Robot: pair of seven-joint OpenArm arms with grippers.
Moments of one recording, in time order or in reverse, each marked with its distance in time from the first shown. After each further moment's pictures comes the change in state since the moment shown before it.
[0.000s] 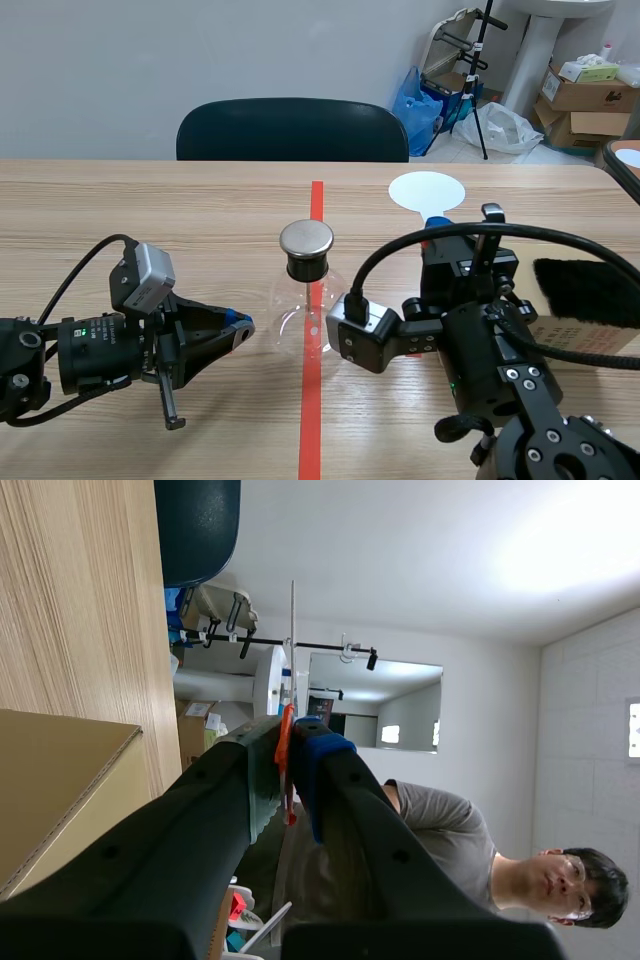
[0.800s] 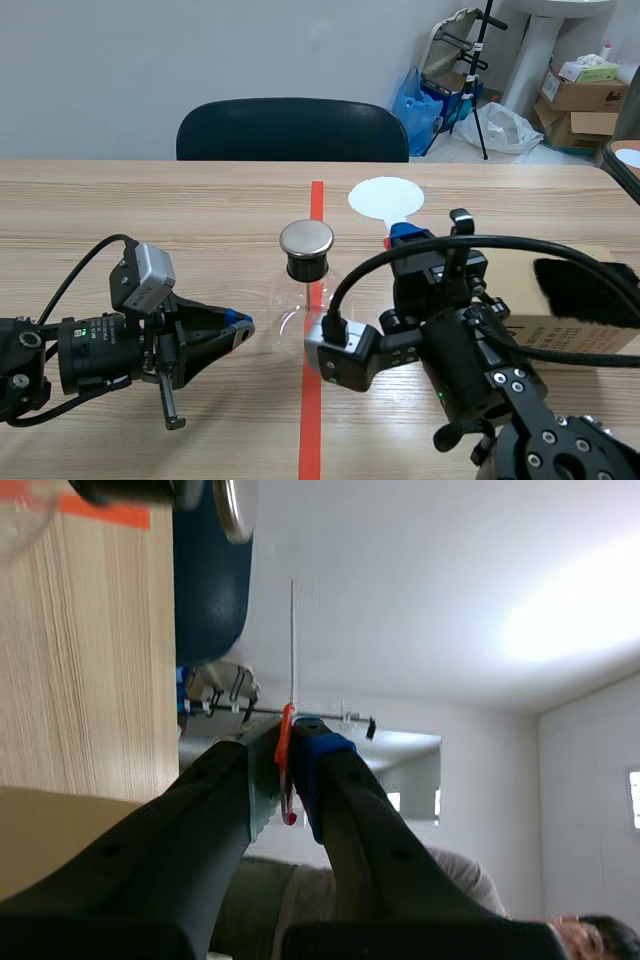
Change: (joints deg) left arm 0.0 0.0 0.0 0.0 0.0 0.0 0.0; right arm 0.0 0.0 0.0 0.0 -0.2 0.0 10.8
